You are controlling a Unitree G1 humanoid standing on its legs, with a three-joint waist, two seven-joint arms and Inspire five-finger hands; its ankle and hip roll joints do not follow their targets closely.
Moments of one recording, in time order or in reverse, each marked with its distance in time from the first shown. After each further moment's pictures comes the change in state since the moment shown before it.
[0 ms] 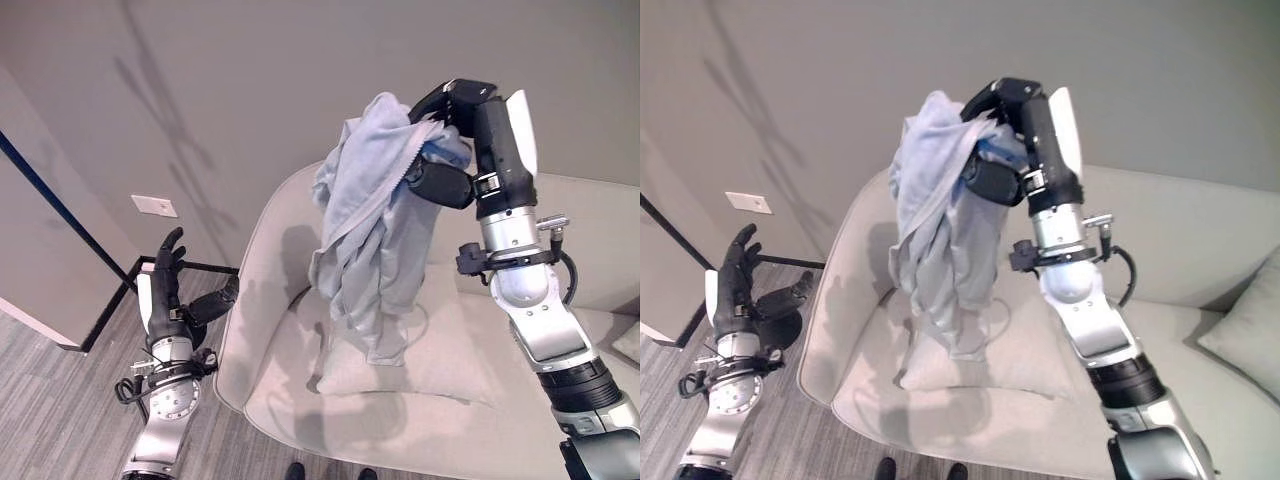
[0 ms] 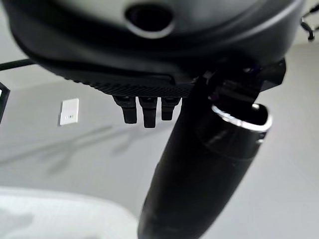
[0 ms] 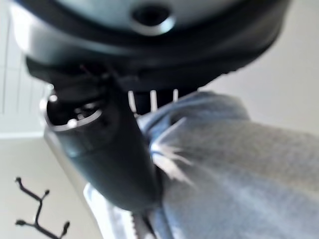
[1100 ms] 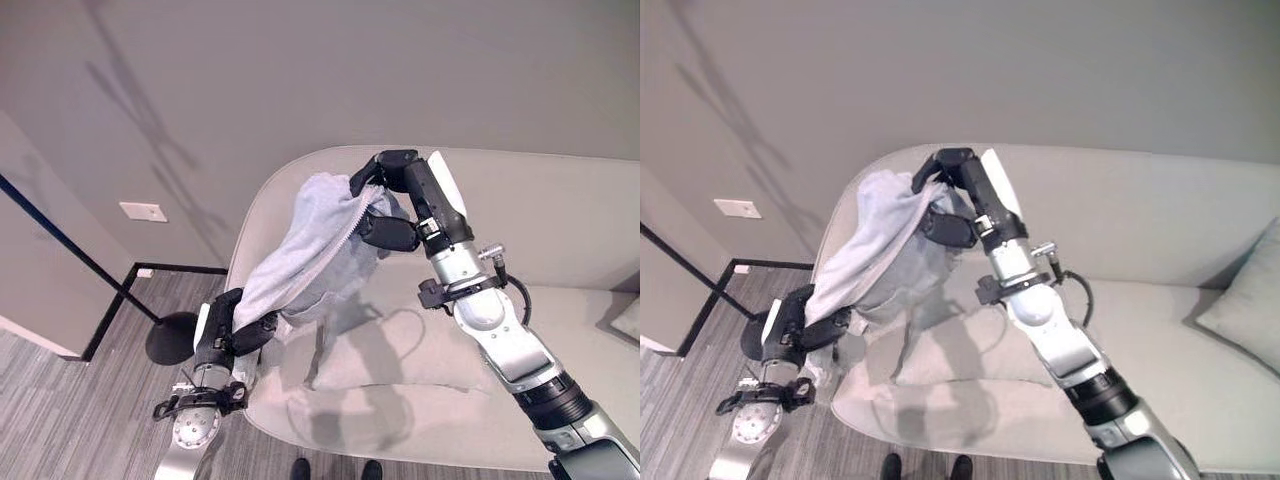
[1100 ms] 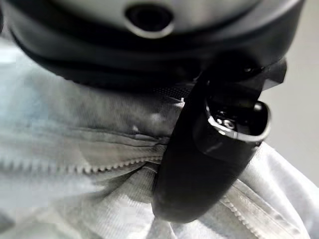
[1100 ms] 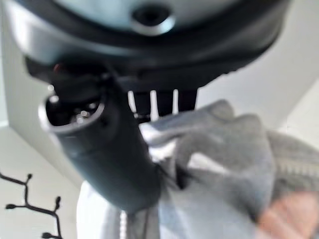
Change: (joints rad) left arm 0.161 0.008 -0.063 -0.073 -0.150 0.014 -0.253; right arm 0.095 0.029 0.084 -0.002 0.042 0.017 0.080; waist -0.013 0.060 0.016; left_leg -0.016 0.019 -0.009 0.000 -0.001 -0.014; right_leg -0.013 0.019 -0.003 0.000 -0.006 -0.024
